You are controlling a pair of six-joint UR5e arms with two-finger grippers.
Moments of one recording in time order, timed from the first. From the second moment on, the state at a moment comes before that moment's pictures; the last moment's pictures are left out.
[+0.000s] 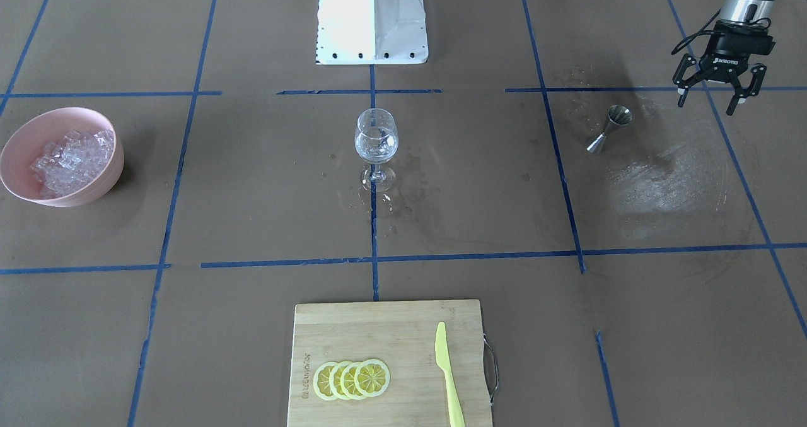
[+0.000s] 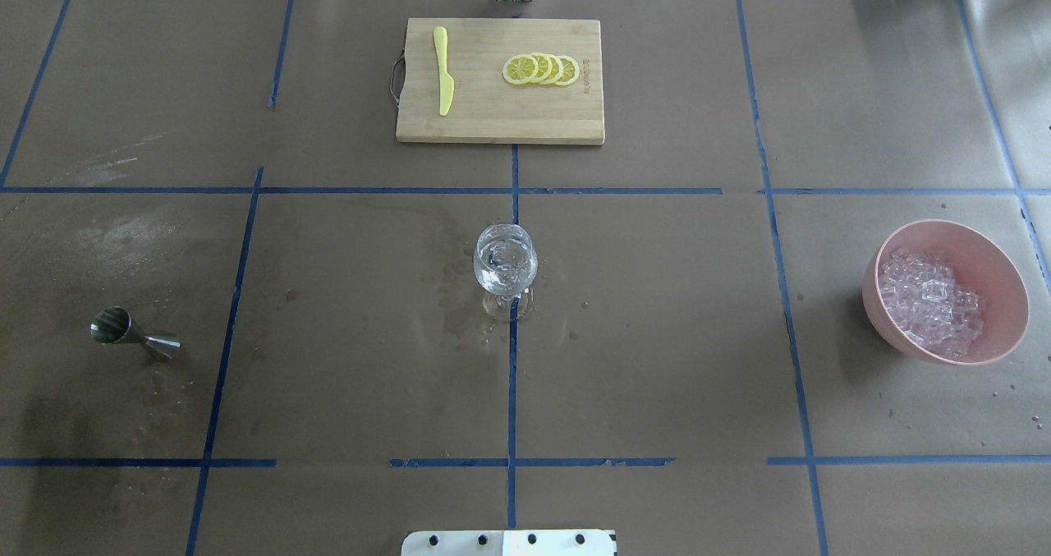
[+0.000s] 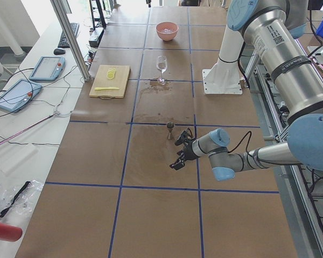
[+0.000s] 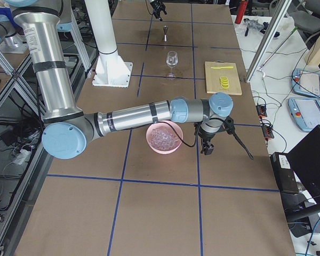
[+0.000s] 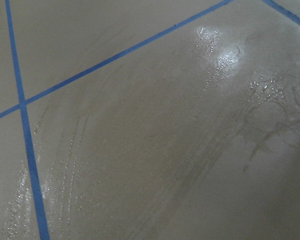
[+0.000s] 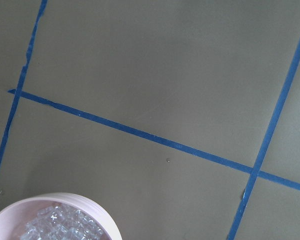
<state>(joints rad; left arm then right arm) -0.52 -0.96 -1.74 -3.01 -1.39 -0.75 1.46 -1.36 1.61 -1.77 2.43 -0.19</state>
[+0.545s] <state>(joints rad) -1.04 -1.09 -1.74 -2.95 -2.01 -0.56 1.47 -1.36 1.62 -1.77 2.43 -0.18</state>
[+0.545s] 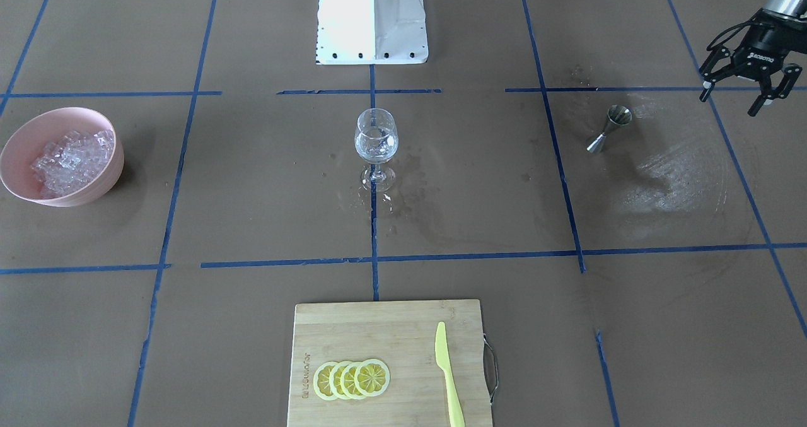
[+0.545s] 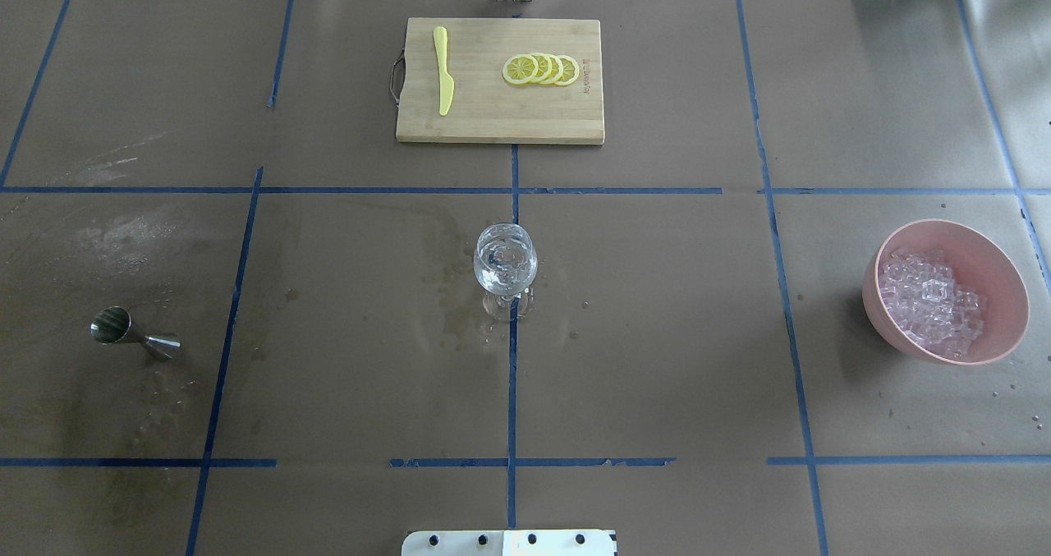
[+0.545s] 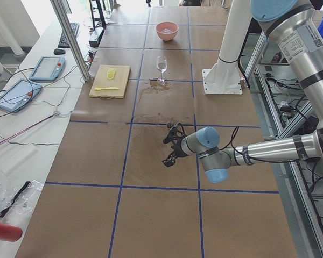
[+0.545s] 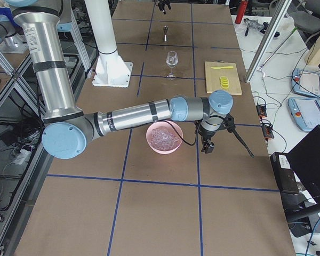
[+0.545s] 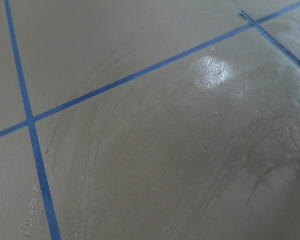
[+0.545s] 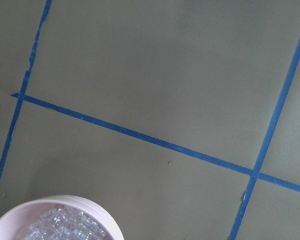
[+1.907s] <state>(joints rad) -1.27 -1.27 -2.01 -2.32 -2.37 -0.52 1.47 -1.36 1.66 -1.77 2.37 -0.17</state>
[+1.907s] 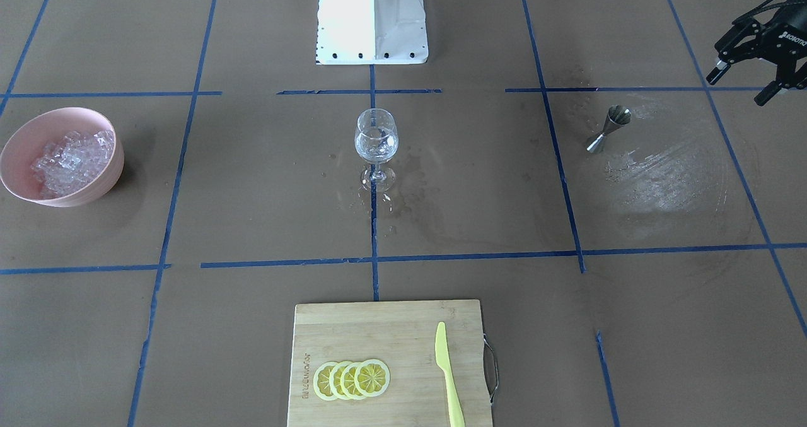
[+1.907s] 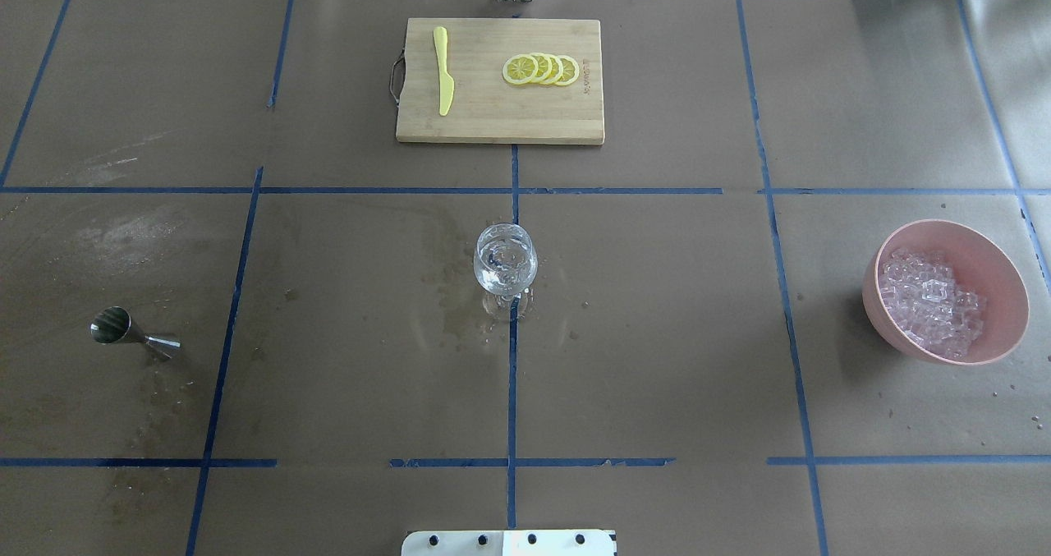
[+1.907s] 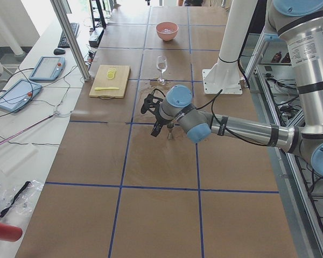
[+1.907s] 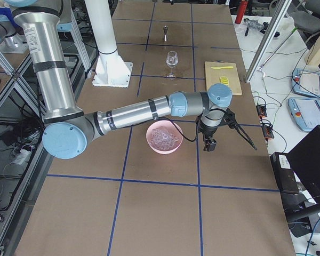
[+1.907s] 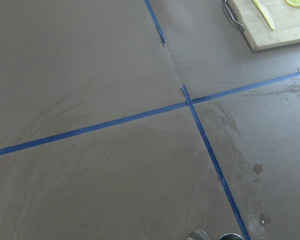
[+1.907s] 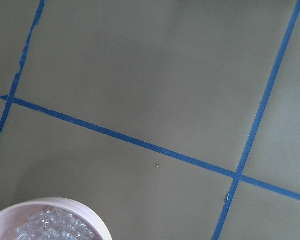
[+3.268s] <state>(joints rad) -1.33 -1.29 -1.89 -2.28 -2.28 -0.32 1.26 -1.50 1.90 -1.73 2.40 0.19</state>
